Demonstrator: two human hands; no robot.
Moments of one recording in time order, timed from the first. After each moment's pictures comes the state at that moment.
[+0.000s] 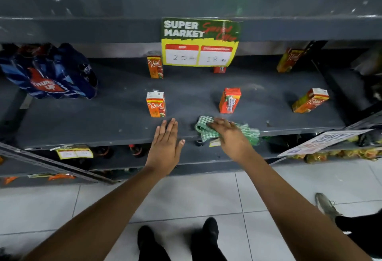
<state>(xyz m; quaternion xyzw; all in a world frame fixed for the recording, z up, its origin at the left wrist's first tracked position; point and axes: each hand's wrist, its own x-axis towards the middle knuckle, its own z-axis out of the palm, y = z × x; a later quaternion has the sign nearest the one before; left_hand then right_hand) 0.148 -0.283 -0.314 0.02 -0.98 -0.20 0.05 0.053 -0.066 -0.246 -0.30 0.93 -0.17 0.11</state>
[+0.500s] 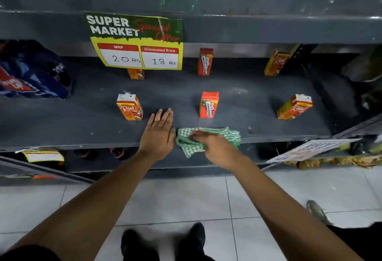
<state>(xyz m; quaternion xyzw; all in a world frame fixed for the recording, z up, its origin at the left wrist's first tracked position) 0.071 -0.245 -0.311 0.01 -0.99 -0.14 0.03 0.031 -0.030 -0.238 -0.32 0.90 -0.19 0.22</state>
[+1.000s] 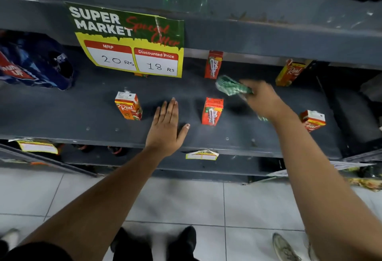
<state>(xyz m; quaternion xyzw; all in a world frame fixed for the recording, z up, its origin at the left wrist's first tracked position) 0.038 -0.222 -0.314 0.07 -0.99 -0.13 0.05 -0.115 0.005 -0.169 -0.20 0.94 -0.27 0.11</state>
